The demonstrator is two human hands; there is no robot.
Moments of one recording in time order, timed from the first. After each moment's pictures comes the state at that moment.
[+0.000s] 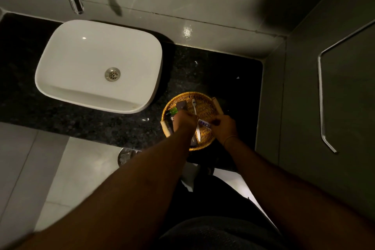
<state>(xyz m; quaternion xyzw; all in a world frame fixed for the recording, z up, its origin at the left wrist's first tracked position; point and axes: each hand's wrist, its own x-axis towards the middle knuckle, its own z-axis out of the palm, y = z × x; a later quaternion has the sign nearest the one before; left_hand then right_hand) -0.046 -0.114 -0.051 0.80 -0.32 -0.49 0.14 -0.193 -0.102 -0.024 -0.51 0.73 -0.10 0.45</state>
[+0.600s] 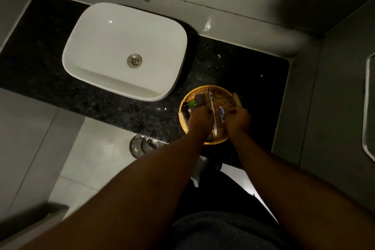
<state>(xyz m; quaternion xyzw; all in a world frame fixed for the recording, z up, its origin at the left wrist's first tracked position) -0.042 -0.092 -0.039 0.78 -0.45 -0.41 0.13 -0.162 -0.117 -0.034 -0.45 0.81 -0.13 0.35</state>
